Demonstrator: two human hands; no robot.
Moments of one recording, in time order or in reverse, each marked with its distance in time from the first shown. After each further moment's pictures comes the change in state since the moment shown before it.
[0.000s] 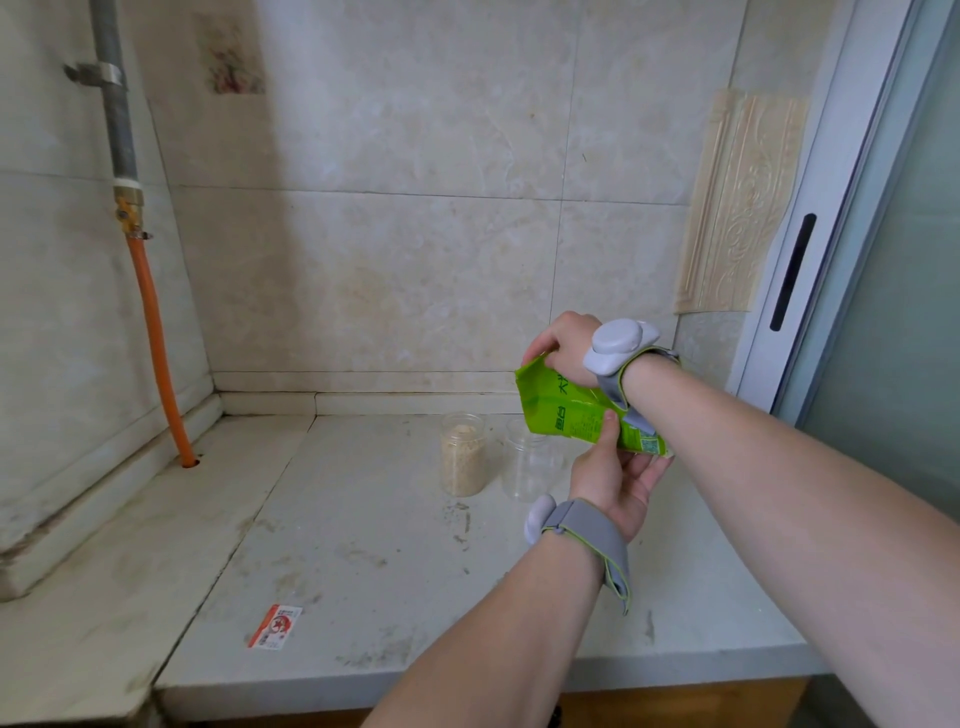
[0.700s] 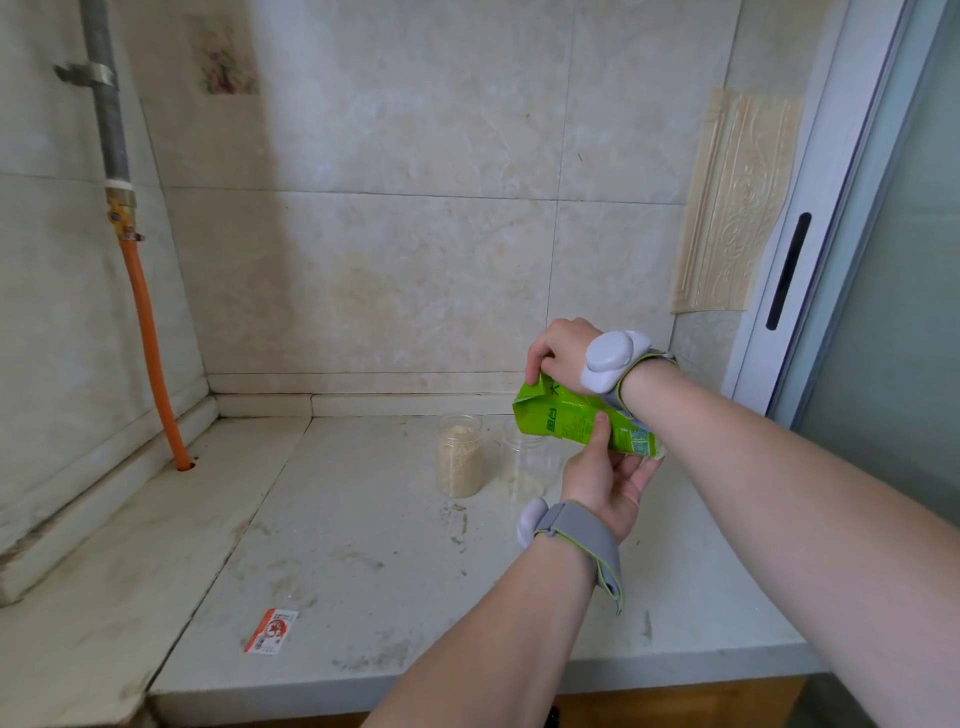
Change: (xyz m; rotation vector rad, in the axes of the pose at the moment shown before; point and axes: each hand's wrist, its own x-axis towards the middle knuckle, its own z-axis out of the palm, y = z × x) left_hand 0.005 0.001 -0.005 -0.002 -0.001 0.003; right_hand -0.006 0.000 0.003 -0.116 0.038 -0.110
